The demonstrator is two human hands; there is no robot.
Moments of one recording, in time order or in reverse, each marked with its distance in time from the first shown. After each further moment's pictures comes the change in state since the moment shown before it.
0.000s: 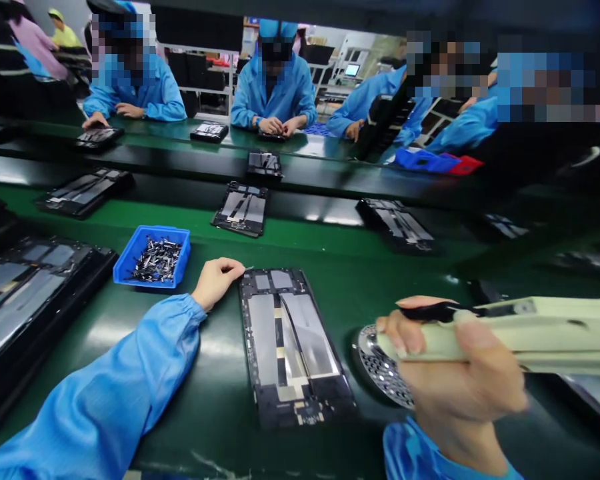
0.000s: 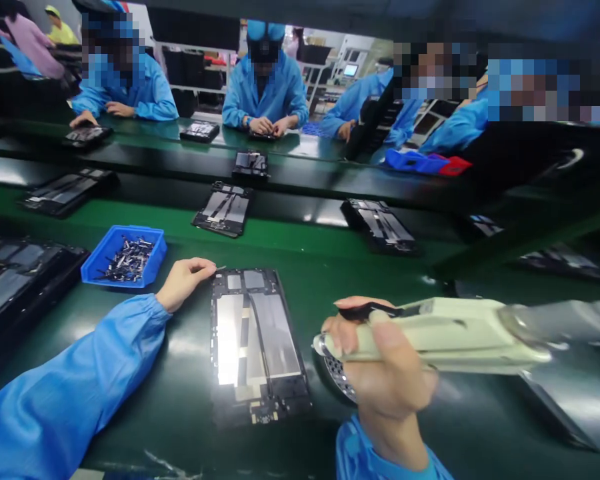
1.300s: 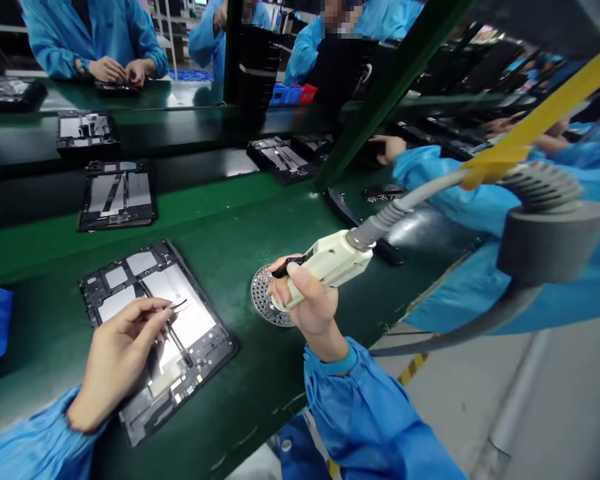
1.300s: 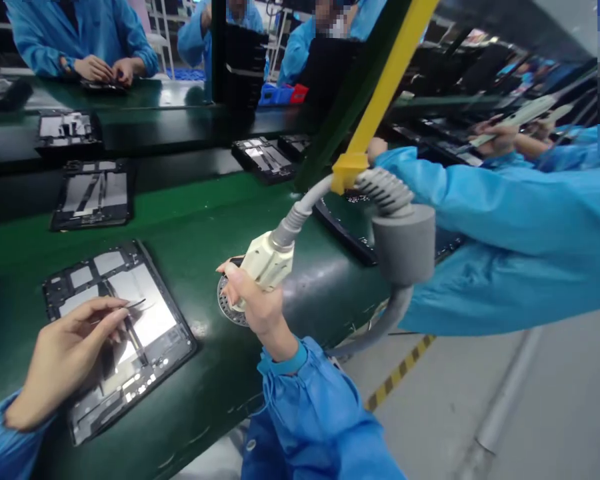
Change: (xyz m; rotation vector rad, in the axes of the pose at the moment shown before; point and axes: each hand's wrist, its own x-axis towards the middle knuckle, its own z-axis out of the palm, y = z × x) left_hand -0.061 0.046 0.063 0.194 -0.257 0.081; right_hand 0.003 0.032 -0.066 -0.029 0.234 -0.018
